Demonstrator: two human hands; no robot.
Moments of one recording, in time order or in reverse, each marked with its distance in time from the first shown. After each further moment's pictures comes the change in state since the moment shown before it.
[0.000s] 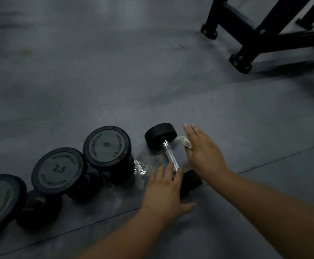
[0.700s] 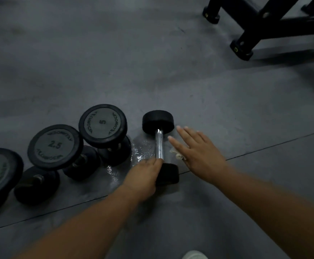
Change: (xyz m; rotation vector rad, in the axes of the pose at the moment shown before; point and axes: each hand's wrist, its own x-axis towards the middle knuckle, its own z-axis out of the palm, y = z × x) left_hand -0.014 -0.041 0.025 -0.029 -0.054 0.040; right_hand -0.054 0.017 0.000 -0.408 -0.180 -0.426
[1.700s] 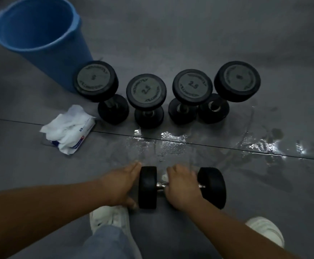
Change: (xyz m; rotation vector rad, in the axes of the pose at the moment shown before) left_hand -0.359 -0.163 0.015 -0.182 -0.415 -0.335; right_hand -0.038 -0.380 -0.008 0.395 -0.469 -0.061
